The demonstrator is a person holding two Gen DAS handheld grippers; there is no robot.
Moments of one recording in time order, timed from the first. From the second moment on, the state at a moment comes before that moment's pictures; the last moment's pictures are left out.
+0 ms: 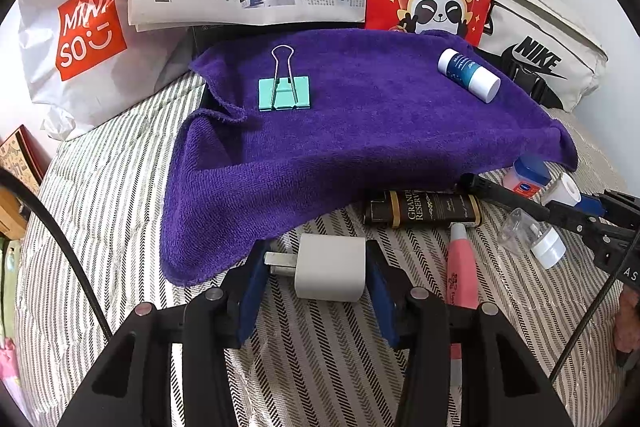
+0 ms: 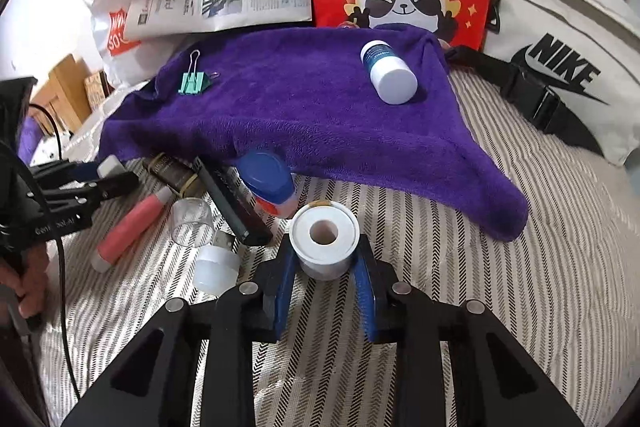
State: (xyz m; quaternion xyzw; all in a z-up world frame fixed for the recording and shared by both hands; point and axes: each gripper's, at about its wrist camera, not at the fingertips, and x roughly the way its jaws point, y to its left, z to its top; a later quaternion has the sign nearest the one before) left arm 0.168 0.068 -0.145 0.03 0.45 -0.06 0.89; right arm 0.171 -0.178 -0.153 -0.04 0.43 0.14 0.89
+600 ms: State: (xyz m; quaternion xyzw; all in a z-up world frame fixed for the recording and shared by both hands) left arm 0.168 0.068 -0.146 0.03 0.44 -0.06 0.89; right arm 0.175 -0.171 -0.154 -0.05 0.43 0.13 0.89
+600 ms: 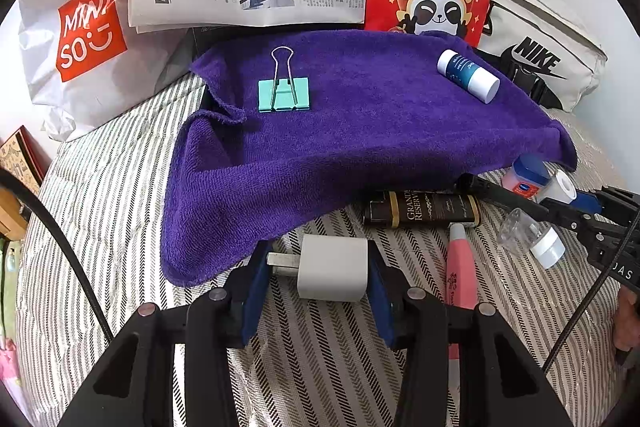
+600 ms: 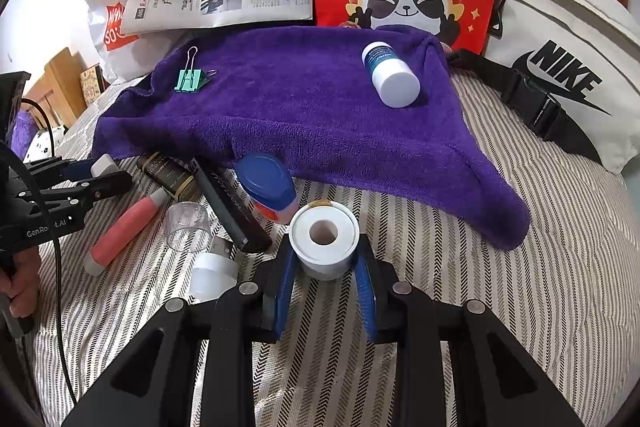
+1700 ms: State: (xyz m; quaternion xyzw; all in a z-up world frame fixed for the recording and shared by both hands) left arm 0.160 0.076 -0.145 0.02 0.44 -0.04 0.89; right arm 0.297 -0.174 -0.142 -0.08 0.47 0.09 0.87
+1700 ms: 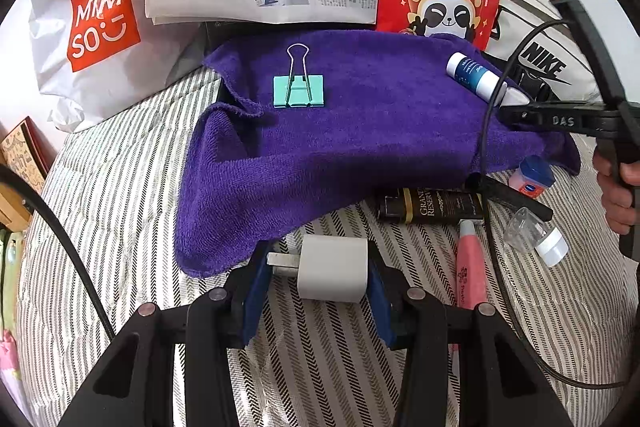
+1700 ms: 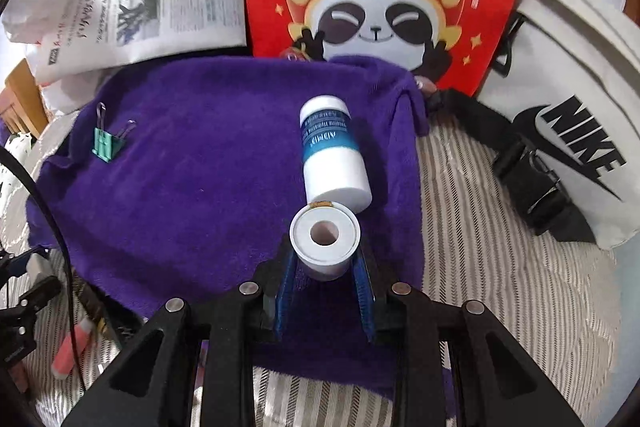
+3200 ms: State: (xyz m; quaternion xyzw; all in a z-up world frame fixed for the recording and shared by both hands) left arm 0.184 0.079 -0.091 -0.01 0.41 -0.02 0.91; right arm 0.252 -0.207 -0.099 0.04 0.41 0.22 0.88
